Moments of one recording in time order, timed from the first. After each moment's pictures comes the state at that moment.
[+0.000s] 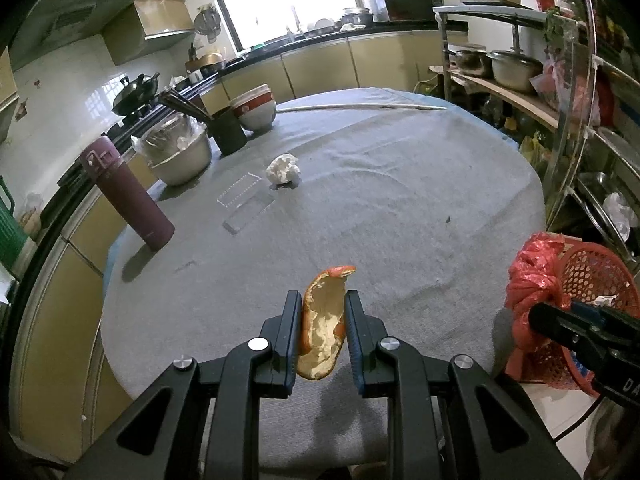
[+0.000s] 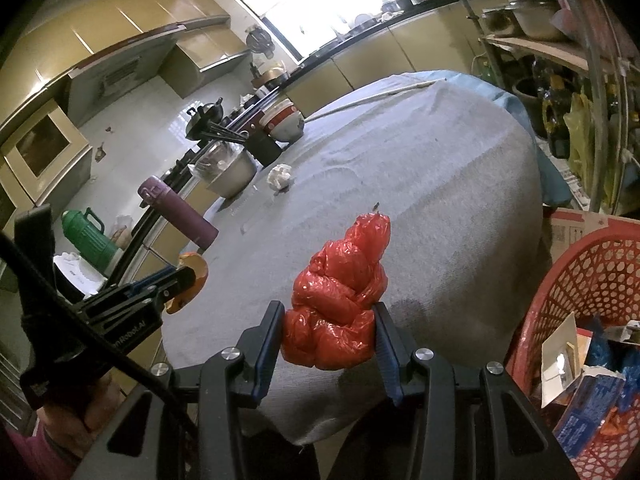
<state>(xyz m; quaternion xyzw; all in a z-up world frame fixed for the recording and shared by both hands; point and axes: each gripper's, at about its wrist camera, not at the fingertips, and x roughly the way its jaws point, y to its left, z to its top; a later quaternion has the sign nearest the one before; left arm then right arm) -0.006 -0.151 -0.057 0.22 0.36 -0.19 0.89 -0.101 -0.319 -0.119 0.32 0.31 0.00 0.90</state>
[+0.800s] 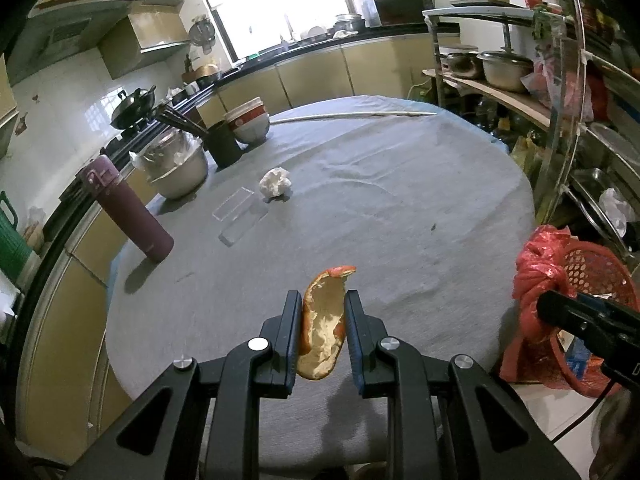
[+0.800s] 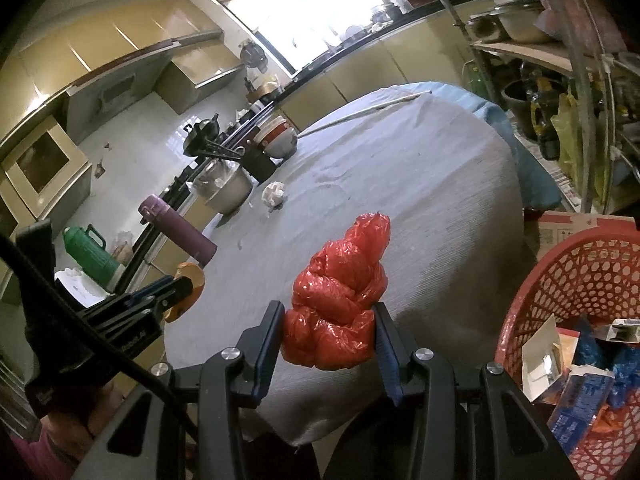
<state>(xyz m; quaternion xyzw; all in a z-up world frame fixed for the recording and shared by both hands) -0.021 -0.167 -0.048 0.23 0.34 -0.20 0.89 -0.121 -0.336 -0.112 0.33 0.29 -0.01 0.90</state>
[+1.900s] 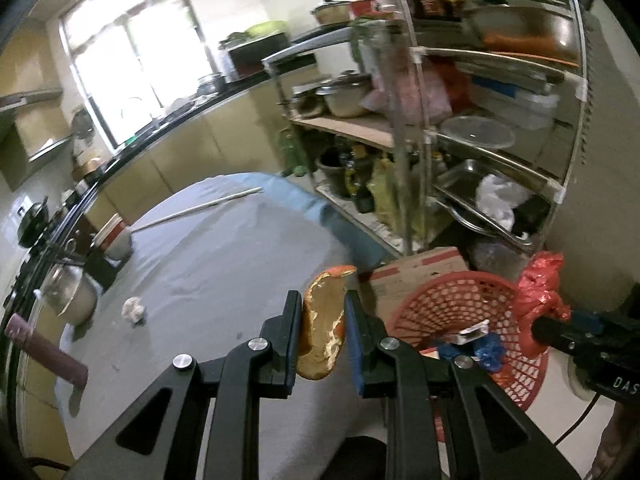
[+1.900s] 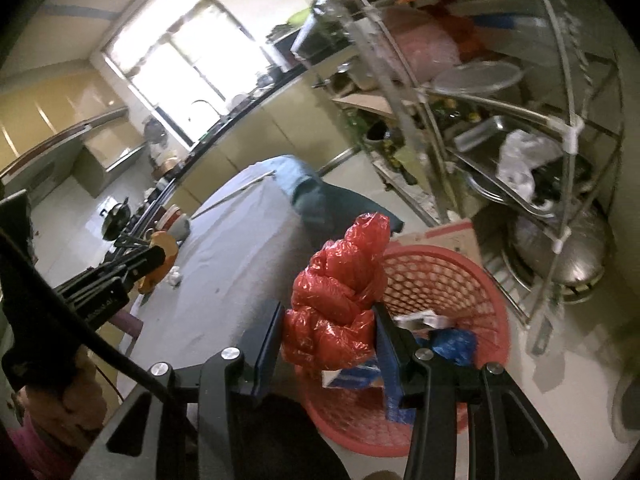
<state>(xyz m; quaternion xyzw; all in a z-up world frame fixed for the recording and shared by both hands) -0.118 -0.332 -0.013 0.30 0.27 -0.40 0.82 -0.290 -0.442 -0.089 0.38 0.24 -0.22 0.87</state>
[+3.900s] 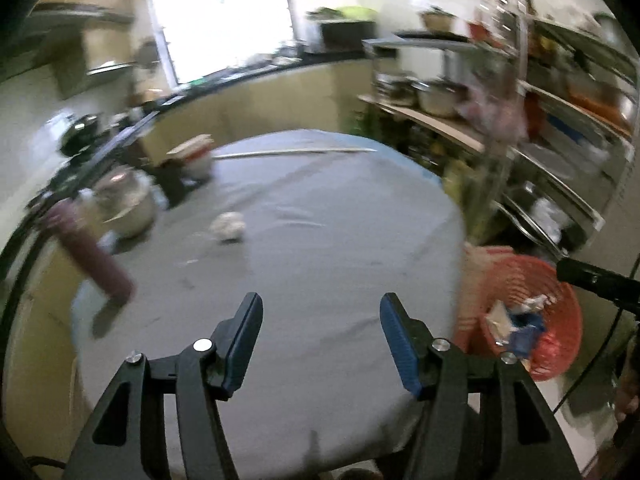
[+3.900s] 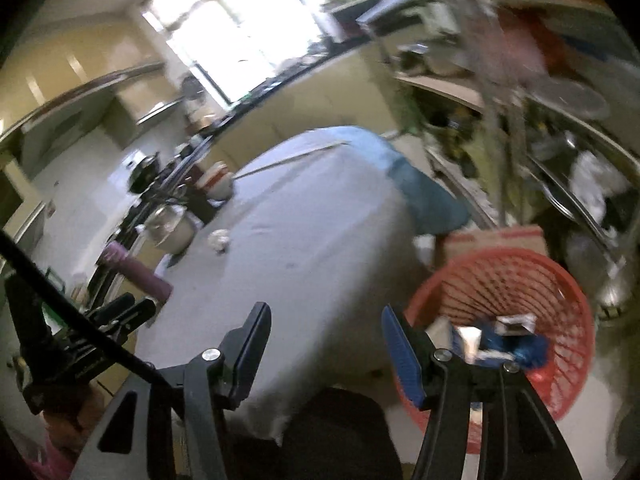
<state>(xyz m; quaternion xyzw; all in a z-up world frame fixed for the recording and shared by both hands) -0.013 -0.136 0.008 0.20 0.32 -0.32 0.87 -0.178 -0.347 -0.029 0.31 0.28 -0.13 0.90</state>
